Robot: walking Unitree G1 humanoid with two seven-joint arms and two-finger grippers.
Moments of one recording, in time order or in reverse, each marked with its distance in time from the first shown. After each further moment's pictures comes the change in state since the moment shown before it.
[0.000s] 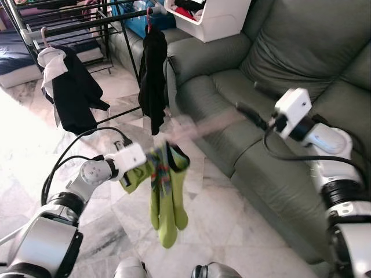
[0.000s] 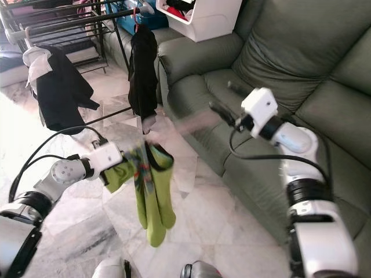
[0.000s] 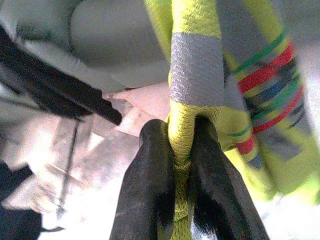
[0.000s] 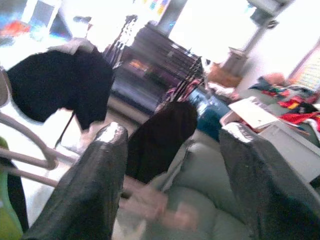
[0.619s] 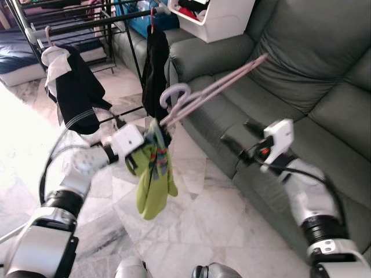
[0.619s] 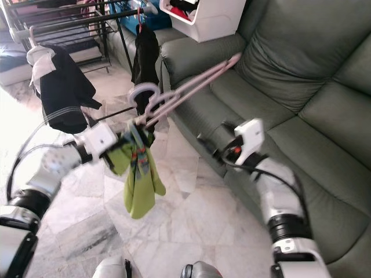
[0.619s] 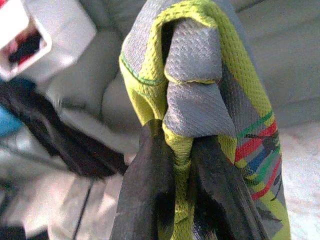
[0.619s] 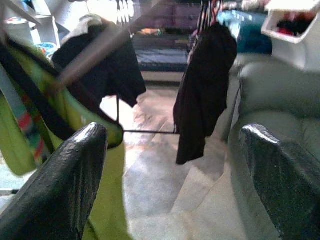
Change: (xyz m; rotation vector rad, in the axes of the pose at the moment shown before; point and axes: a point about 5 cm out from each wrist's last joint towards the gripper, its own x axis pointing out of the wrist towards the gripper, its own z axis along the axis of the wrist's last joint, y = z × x) left arm -0.014 0.027 0.050 0.050 -0.323 0.025; right arm -0.023 0.070 -0.054 0.511 0.198 -0.056
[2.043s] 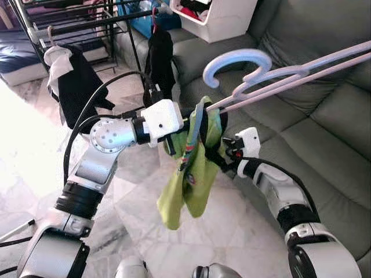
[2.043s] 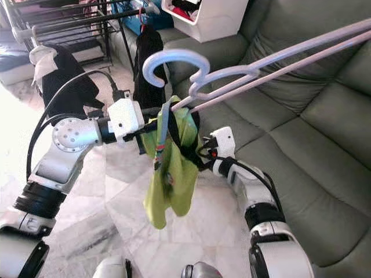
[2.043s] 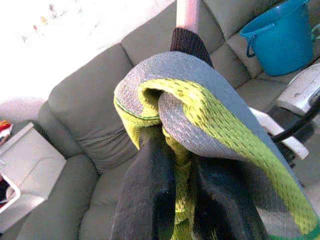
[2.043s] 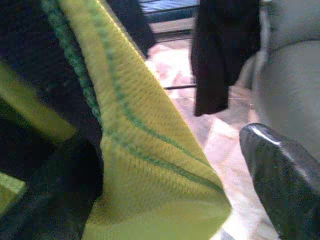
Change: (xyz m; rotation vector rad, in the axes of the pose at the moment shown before) left arm 0.020 -0.016 0.125 0.111 -0.414 -0.220; right arm 0.035 0.017 -0.032 0.137 0.215 -0.037
